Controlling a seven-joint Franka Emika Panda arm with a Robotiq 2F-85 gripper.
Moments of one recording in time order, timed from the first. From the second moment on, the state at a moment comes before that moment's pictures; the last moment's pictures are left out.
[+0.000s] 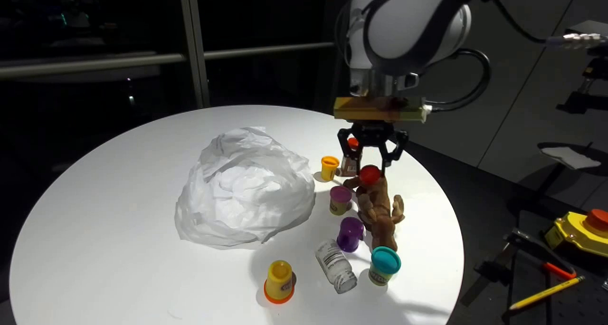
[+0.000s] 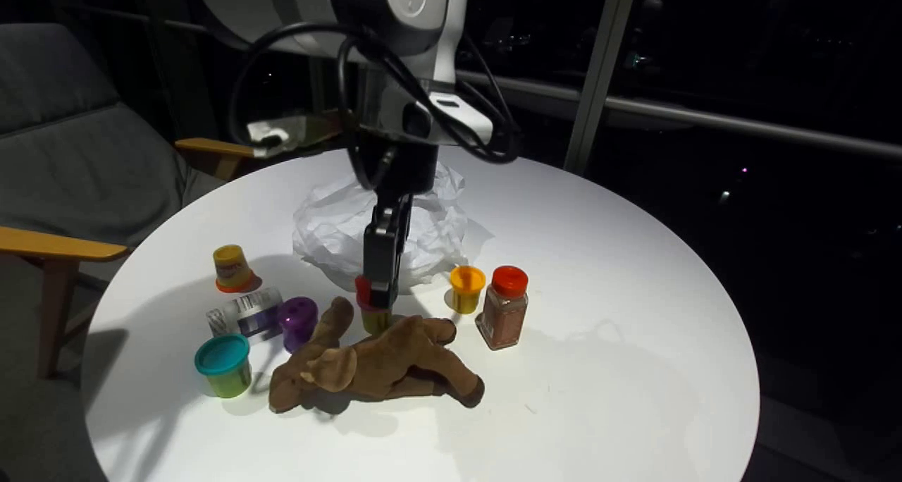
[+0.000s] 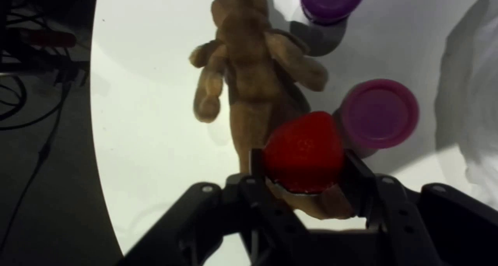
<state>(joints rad) 0.11 0.38 -0.13 -2.19 -0.01 2.37 1.11</state>
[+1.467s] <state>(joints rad) 0.24 0.20 0.19 -2.33 0.03 2.59 0.97</state>
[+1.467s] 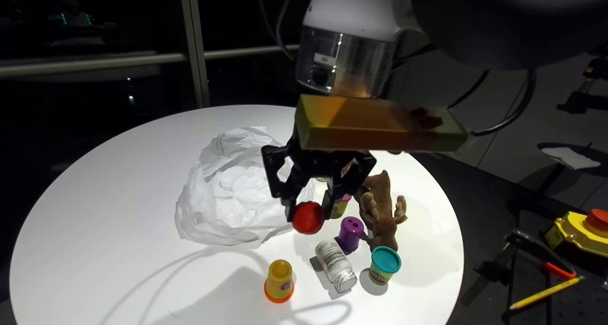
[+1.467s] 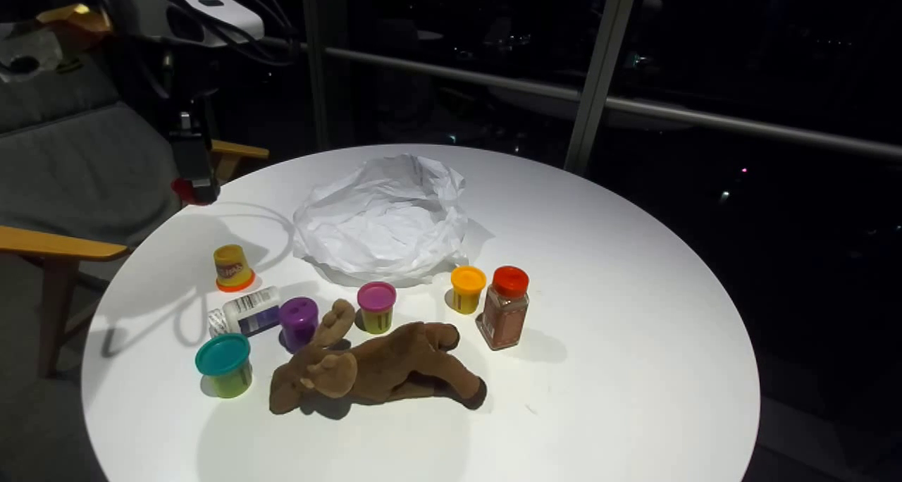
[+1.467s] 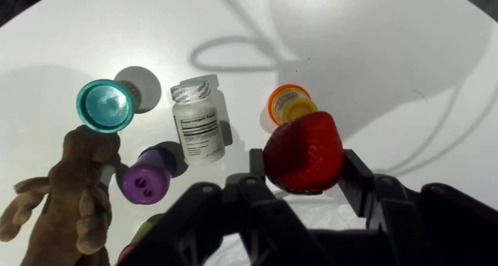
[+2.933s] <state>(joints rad) 0.44 0.73 0.09 -1.82 -0.03 2.46 0.87</state>
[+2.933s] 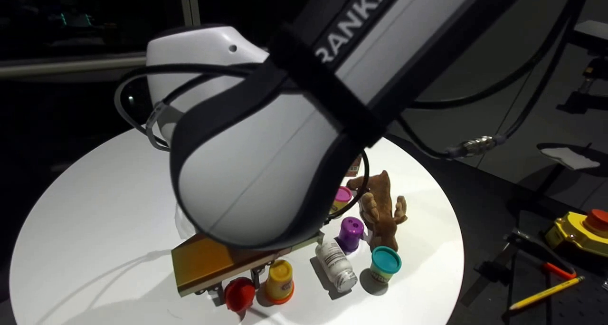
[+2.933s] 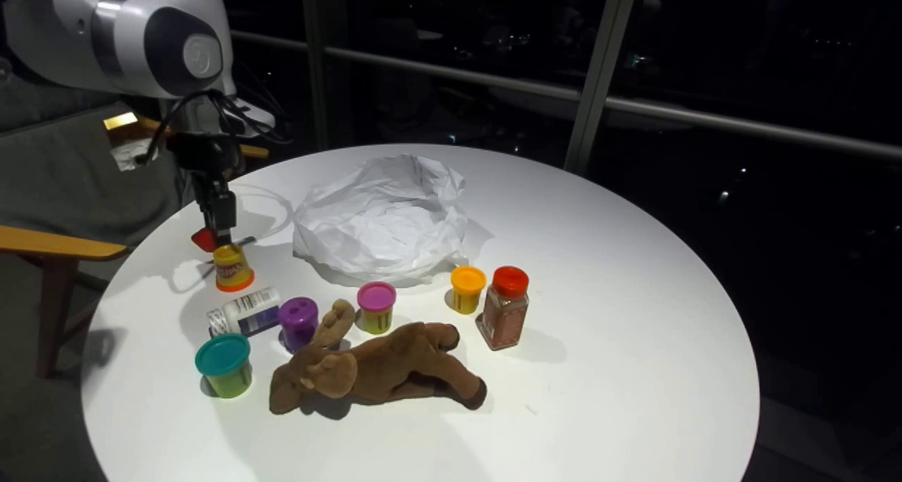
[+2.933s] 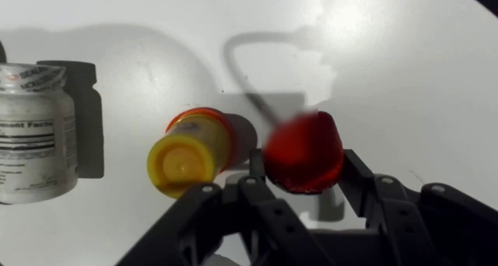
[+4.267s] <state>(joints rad) 0.34 0.42 0.01 -1.87 -0.08 2.24 0.71</state>
